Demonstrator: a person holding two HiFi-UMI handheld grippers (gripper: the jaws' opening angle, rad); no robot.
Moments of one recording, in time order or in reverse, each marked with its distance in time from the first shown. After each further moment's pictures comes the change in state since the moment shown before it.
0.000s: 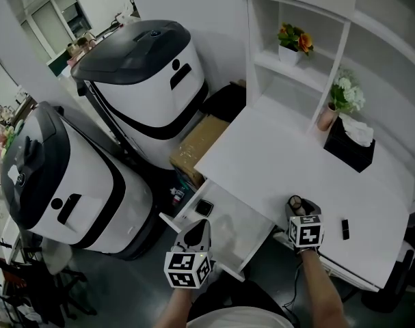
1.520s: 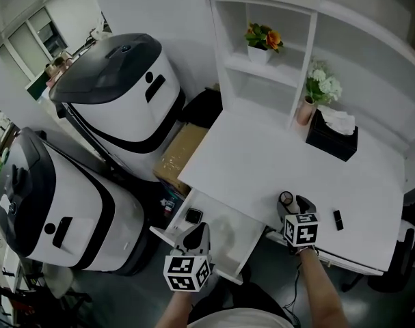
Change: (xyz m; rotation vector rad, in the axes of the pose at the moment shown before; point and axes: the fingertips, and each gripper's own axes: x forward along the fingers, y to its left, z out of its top) left arm 0.024 -0.029 0.005 0.056 0.031 -0.113; right arm -0.013 -0.016 0.002 0.130 -0.071 -0.017
